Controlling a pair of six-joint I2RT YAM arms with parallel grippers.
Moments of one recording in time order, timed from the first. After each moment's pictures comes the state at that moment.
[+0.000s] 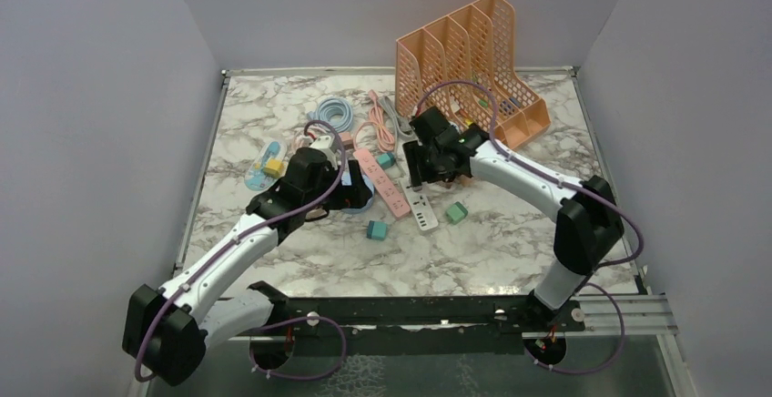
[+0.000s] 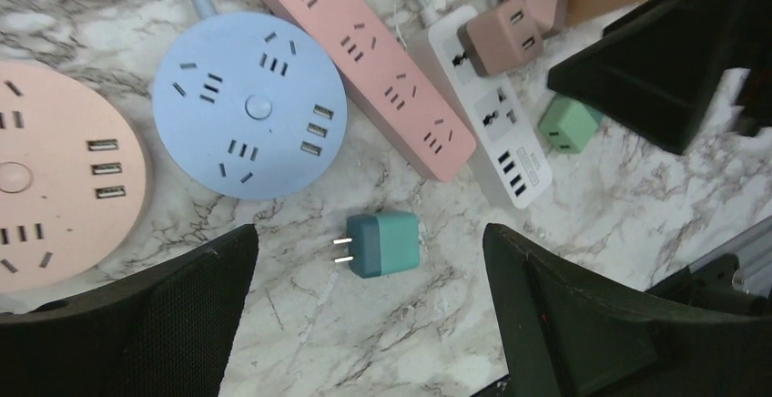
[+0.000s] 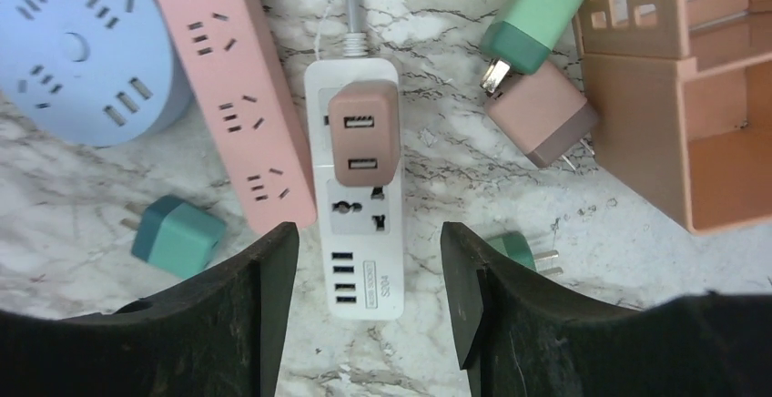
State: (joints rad) left arm -0.53 0.99 0.73 -0.34 0.06 -0.52; right arm 0.72 1.73 1.38 -0.70 0.16 0.37
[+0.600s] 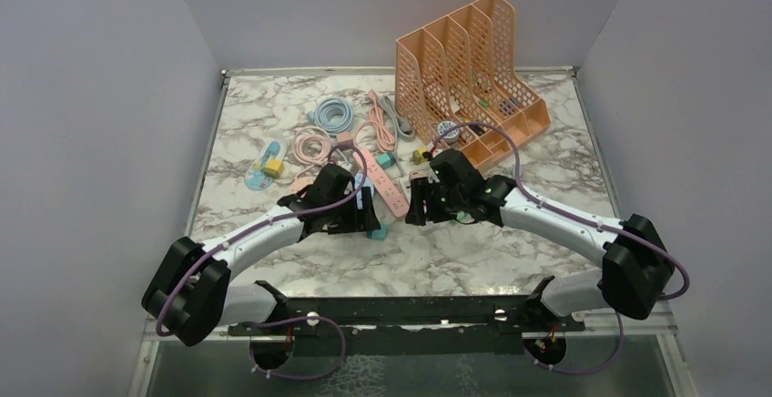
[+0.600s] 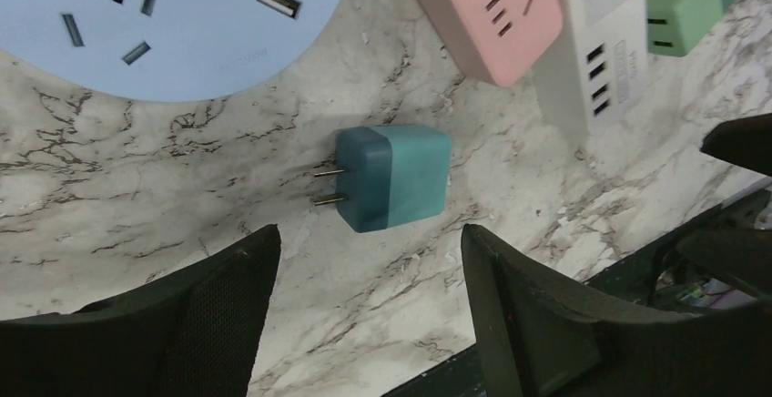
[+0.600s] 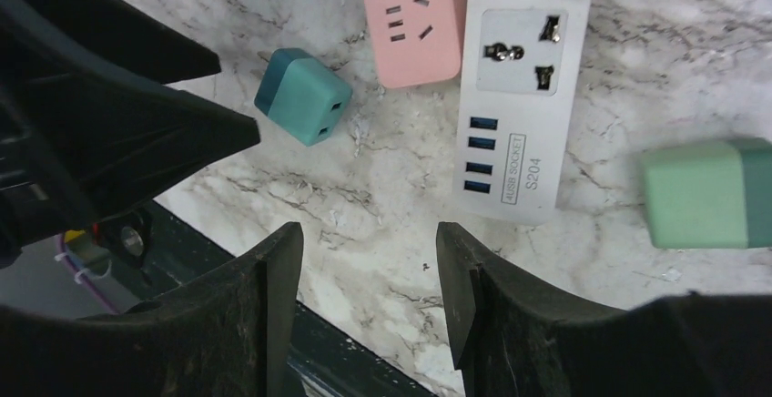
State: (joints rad) left arm -0.59 1.23 0.64 -0.32 0.19 -0.66; right arm 0.80 1.39 0.94 -0.44 -0.08 0.55
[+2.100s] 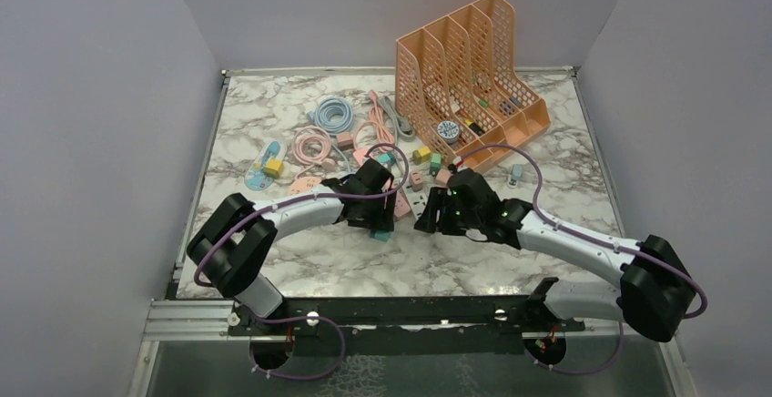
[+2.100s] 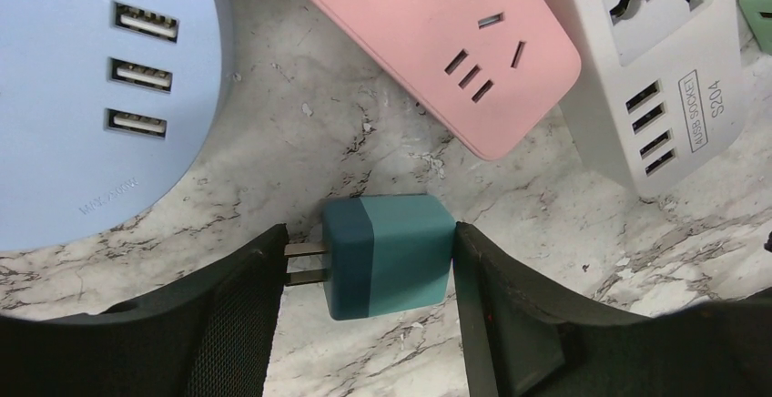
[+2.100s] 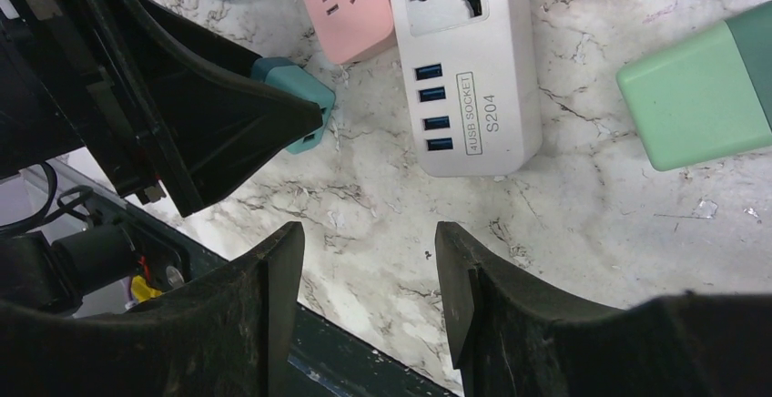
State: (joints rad) left arm -0.76 1.57 0.86 -0.38 0.03 -0.58; right arm 0.80 1.23 0.69 -0.28 -0.03 0.81
